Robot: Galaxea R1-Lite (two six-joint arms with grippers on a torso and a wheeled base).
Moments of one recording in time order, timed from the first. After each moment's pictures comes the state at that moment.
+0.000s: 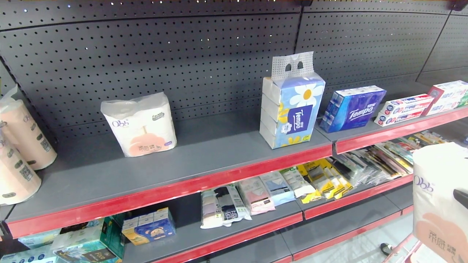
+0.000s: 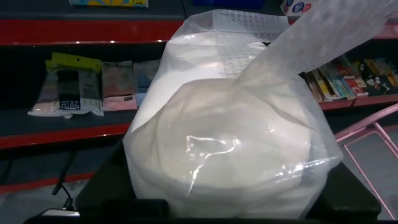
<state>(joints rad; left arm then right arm) 0.00 0.00 0.00 0.00 0.01 0.01 0.02 0.75 -0.48 0.00 -0.03 -0.21</state>
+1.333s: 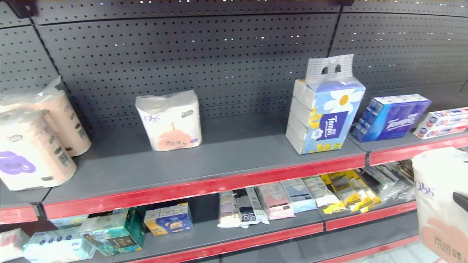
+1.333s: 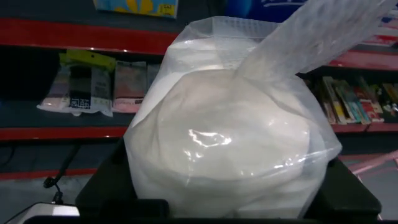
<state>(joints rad) 0.00 0.00 0.00 0.00 0.01 0.01 0.01 0.75 -0.48 0.00 -0.03 -0.25</state>
